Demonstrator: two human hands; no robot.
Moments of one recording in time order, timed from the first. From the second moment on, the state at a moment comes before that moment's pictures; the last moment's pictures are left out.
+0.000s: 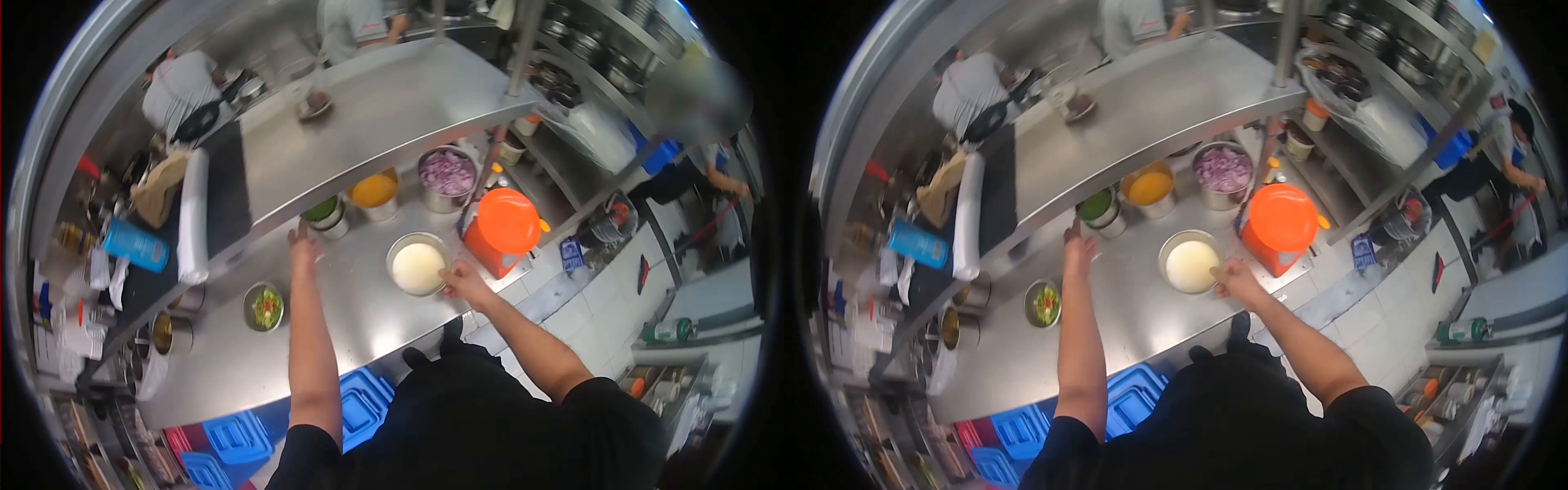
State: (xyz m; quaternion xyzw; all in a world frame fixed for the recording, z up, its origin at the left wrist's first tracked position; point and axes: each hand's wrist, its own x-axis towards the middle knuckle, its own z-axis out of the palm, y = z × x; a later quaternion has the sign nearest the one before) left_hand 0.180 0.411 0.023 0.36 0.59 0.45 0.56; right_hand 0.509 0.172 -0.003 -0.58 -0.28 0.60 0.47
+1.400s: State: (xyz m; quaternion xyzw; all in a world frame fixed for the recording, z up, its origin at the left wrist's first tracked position) left_hand 0.090 0.152 0.097 0.19 0.55 0.59 0.56; right_hand 0.604 0.465 -0.172 -0.63 0.00 0.28 0.73
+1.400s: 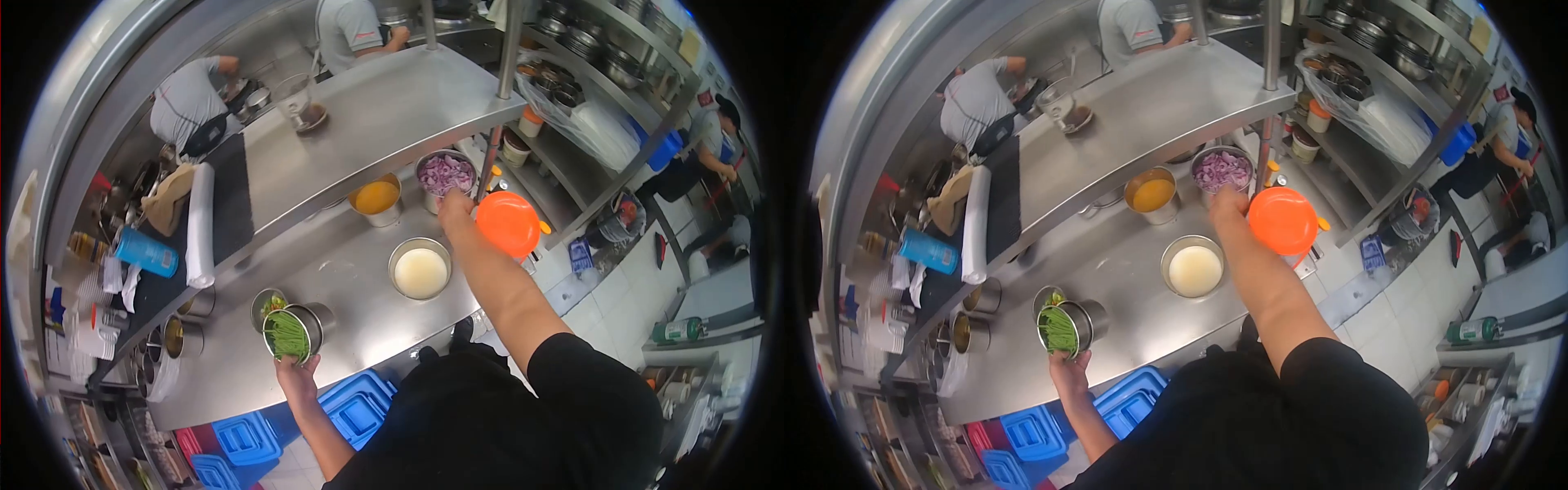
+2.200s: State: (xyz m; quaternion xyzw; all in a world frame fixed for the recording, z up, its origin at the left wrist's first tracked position) left_hand 0.137 0.087 0.177 0.35 0.56 0.46 0.59; right_hand 0.561 0.098 0.154 -0.51 -0.15 0.51 0.68
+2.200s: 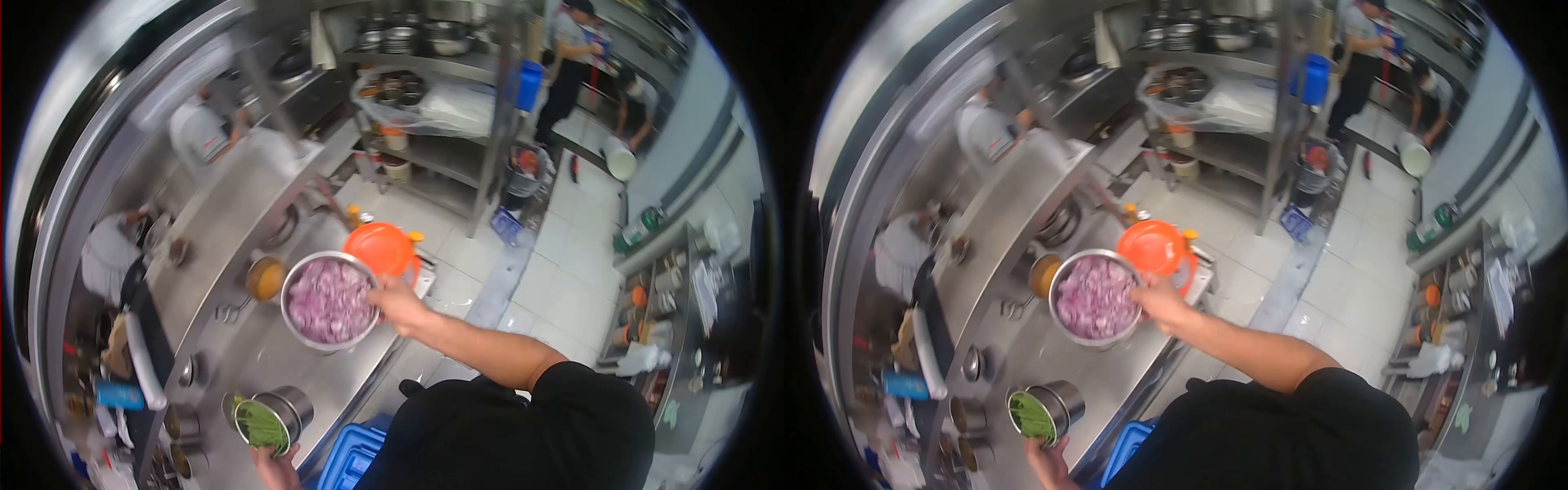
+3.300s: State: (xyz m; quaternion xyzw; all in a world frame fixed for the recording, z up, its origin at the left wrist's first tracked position) left_hand 0.688 0.043 0.167 0.46 0.32 0.09 0.82; right_hand 0.823 -0.387 -0.004 -0.62 0.25 0.02 0.75
